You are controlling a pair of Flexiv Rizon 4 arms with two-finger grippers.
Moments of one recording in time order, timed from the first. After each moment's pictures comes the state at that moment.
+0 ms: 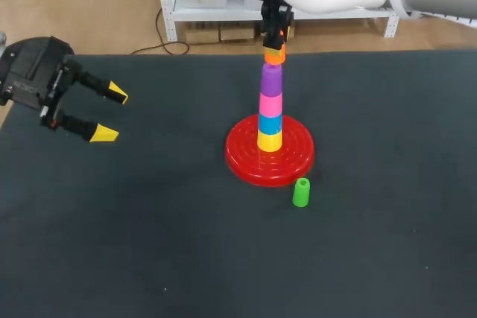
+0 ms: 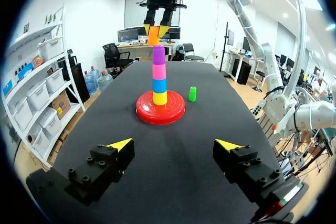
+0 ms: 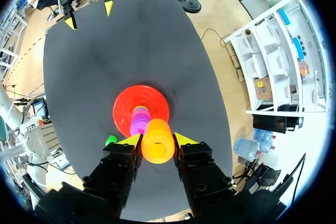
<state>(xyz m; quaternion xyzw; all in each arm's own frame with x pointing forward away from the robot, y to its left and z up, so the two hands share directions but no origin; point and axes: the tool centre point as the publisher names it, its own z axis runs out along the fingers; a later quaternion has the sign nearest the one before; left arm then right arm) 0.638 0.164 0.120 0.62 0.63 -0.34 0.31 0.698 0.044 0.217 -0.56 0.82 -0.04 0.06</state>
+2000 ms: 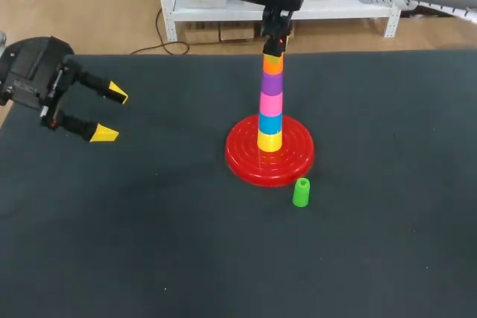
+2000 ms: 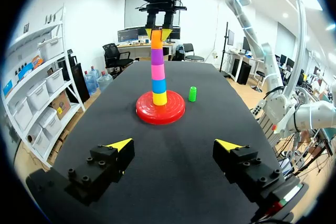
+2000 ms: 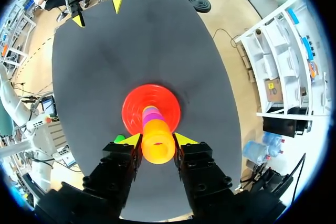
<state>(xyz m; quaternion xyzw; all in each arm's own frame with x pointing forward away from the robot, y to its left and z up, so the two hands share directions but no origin) 0.638 0.164 0.120 0.62 0.63 -0.34 0.31 0.691 0.045 0.203 -0.57 0.82 0.00 0.04</state>
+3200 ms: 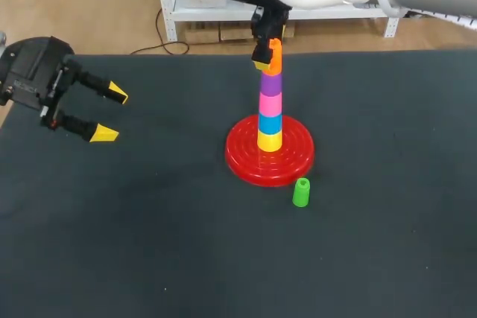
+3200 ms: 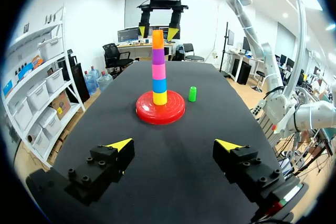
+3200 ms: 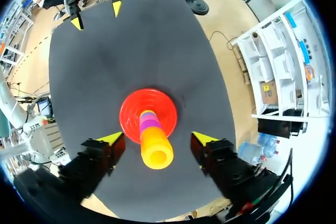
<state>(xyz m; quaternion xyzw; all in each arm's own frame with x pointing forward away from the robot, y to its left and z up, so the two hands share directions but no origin) 0.638 0.164 0.120 0.62 0.63 -0.34 0.31 0.693 0.058 0.212 -0.57 0.82 -0.02 0.06</state>
